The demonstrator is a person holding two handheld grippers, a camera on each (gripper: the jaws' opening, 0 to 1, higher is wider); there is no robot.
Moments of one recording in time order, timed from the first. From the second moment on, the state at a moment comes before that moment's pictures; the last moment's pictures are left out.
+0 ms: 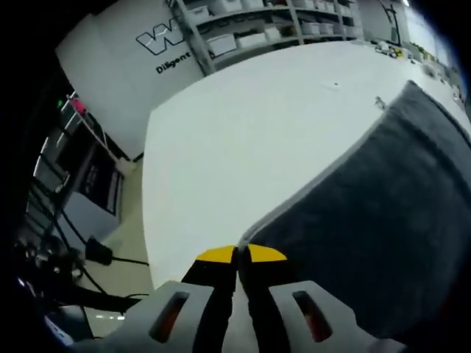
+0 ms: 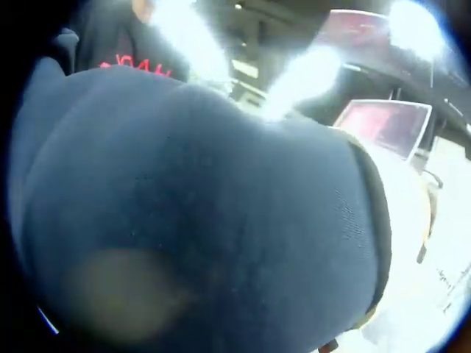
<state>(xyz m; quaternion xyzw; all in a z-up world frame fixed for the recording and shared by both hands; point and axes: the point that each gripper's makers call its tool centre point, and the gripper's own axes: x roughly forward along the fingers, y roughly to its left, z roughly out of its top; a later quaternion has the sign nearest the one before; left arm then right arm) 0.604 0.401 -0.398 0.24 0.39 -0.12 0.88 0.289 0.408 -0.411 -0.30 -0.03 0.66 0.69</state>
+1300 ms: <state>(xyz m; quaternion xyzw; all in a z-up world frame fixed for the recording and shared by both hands) 0.586 0.350 -0.358 0.11 0.32 -0.21 0.92 0.320 0.365 -0.375 -0.21 0.00 0.64 0.74</state>
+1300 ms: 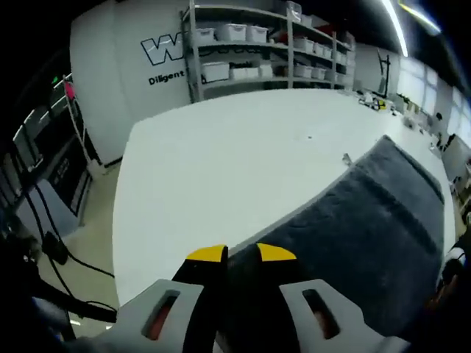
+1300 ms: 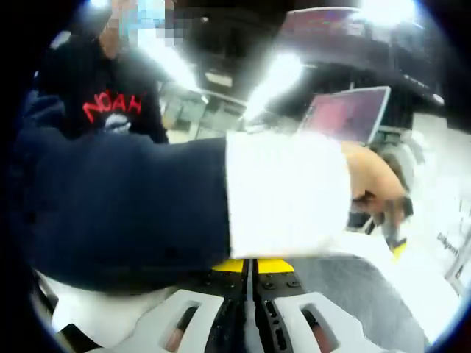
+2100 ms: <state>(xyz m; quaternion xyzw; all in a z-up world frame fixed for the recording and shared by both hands) 0.567 0.306 -0.279 -0.05 0.19 -0.28 0.94 0.338 0.252 -0.294 -0.15 -0.01 0.60 0.79</state>
